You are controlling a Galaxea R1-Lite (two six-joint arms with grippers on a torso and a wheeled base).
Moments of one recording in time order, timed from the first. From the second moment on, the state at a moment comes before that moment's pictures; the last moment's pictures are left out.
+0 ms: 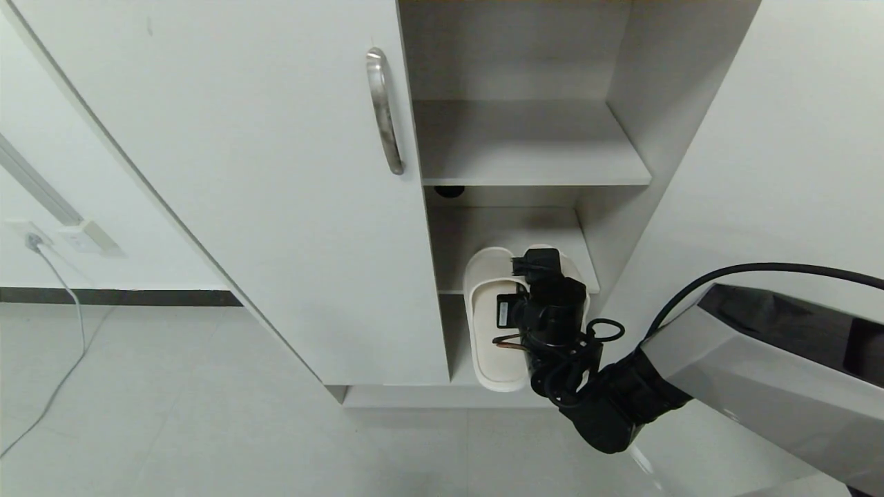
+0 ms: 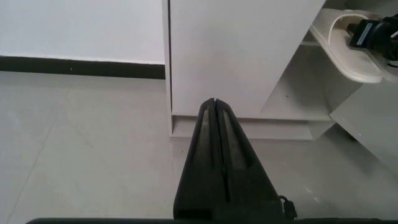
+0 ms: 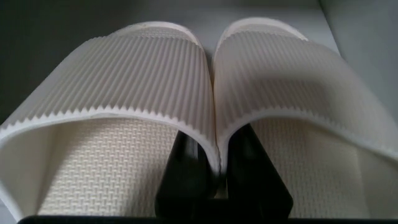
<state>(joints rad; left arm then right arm) 0.00 0.00 0.00 0.00 0.00 -0.07 0.74 2.31 -1.19 -1.15 -0.70 0.03</state>
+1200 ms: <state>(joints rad) 0.00 0.00 0.00 0.00 0.02 -0.08 0.66 2.40 -1.47 -0.98 -0.63 0.02</state>
